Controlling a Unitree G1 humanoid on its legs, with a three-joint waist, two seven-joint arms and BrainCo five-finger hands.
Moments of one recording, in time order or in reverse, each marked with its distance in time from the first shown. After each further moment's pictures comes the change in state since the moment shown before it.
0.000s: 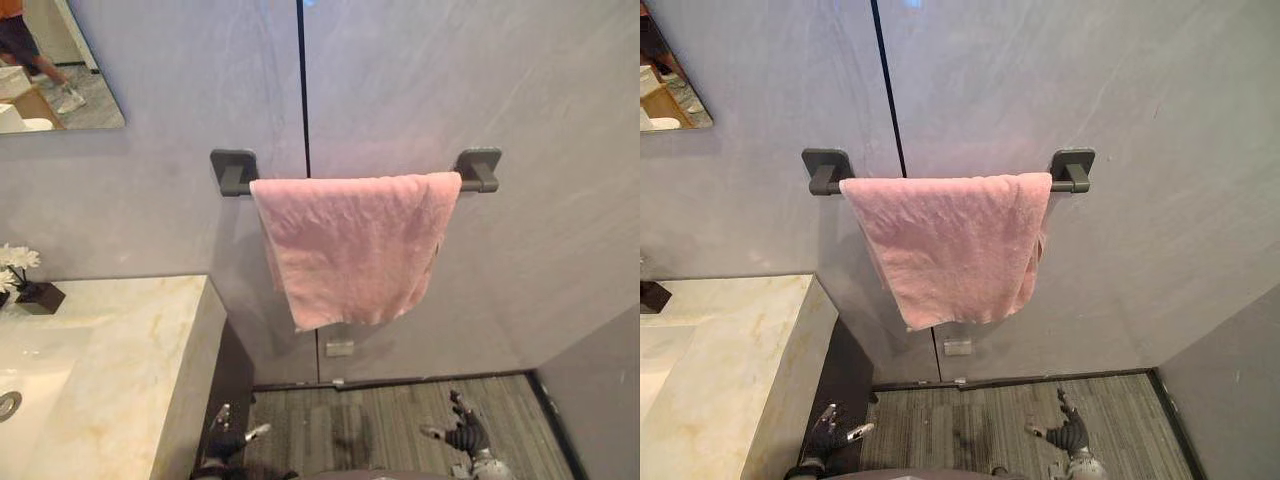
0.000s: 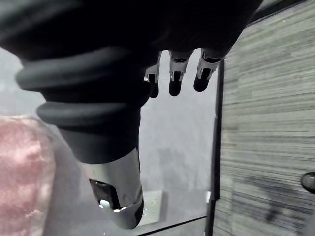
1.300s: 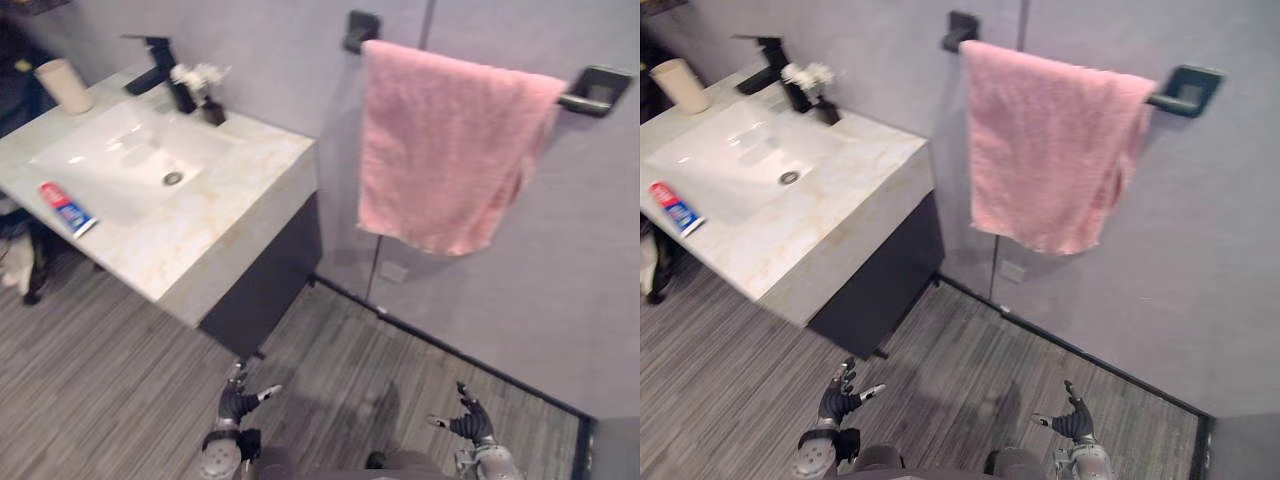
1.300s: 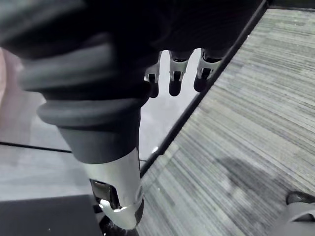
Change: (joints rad) left arm -0.105 -0.030 -0.063 -0.116 0.008 -0.004 0.060; right arm -0.098 -0.053 0.012 0.065 0.050 0.030 -0.072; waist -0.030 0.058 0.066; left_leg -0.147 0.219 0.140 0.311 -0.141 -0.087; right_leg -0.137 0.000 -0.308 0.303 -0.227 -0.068
